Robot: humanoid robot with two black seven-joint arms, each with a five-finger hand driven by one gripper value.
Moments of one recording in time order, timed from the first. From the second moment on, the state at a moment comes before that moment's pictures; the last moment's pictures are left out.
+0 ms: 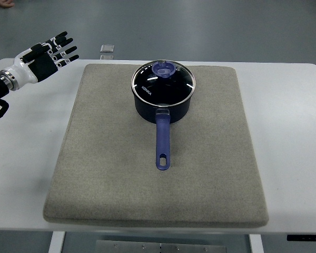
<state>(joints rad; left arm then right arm) -0.91 0.47 -0.58 -0.43 -0.32 -0.61 0.15 0.00 0.00 -0.06 0.20 -0.02 0.02 0.06</state>
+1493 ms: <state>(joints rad) -1.15 0.58 -0.58 -0.79 0.87 -0.61 -0.09 0.00 0.00 -0.06 0.19 -0.02 0.02 0.06</state>
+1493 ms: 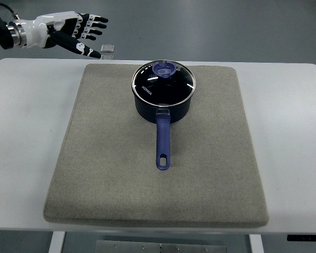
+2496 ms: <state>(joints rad) -1.36 0.27 -0.33 -0.86 1.55 -0.43 -0.09 0.00 0.00 -0.06 0.20 -0.02 0.02 0.06</state>
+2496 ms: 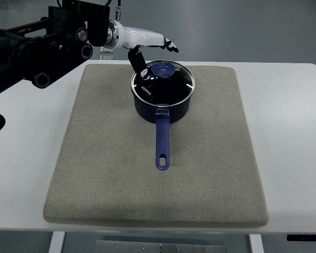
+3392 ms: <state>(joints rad) -1.35 0.23 -0.30 -0.83 1.65 -0.39 -0.09 0.00 0.00 -0.06 0.19 -0.02 0.02 0.06</state>
